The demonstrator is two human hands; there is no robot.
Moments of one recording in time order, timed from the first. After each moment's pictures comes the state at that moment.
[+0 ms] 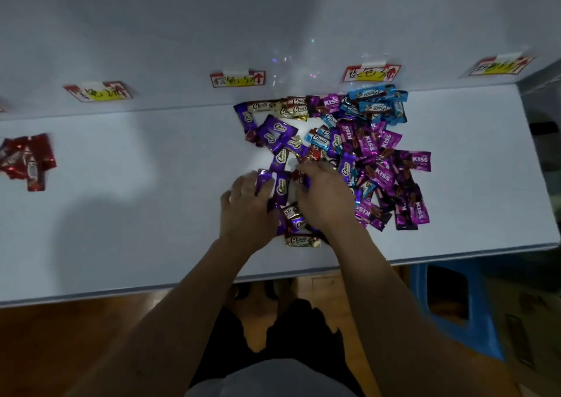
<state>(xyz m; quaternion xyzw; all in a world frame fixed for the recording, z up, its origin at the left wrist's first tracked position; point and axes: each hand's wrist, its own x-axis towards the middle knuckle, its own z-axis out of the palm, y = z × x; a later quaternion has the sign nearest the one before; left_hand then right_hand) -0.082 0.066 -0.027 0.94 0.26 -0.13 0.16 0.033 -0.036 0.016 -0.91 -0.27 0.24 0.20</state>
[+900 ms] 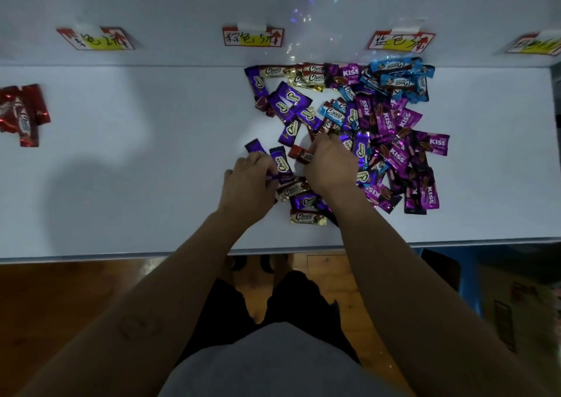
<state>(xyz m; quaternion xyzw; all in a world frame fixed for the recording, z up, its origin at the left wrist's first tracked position) -0.092 0.074 -0.030 0.90 0.30 -0.06 0.30 0.042 -0.014 -0.014 -0.92 -0.26 0.27 0.05</state>
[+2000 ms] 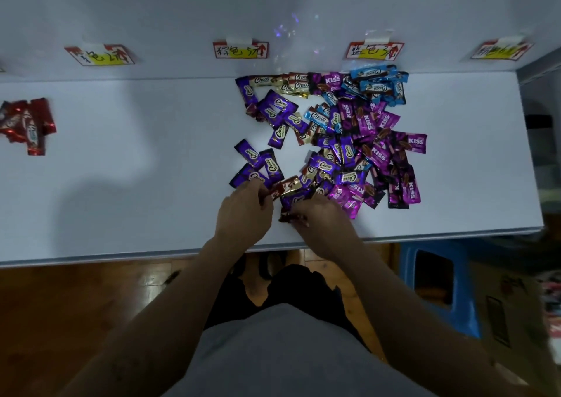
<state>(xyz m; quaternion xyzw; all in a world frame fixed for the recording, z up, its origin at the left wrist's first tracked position) -0.117 0.035 -0.007 0.85 0.37 -0.10 0.37 -0.019 -0.106 -0.001 -0.83 -0.45 0.29 0.17</state>
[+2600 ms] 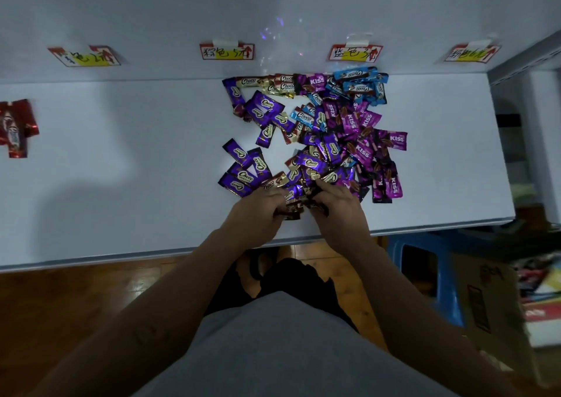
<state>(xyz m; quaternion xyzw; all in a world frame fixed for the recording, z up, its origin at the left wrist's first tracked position) -0.111 0.026 -0.024 0.91 0.13 -0.10 0.38 0.001 -0.139 -0.008 -0.89 -0.35 0.22 0.18</state>
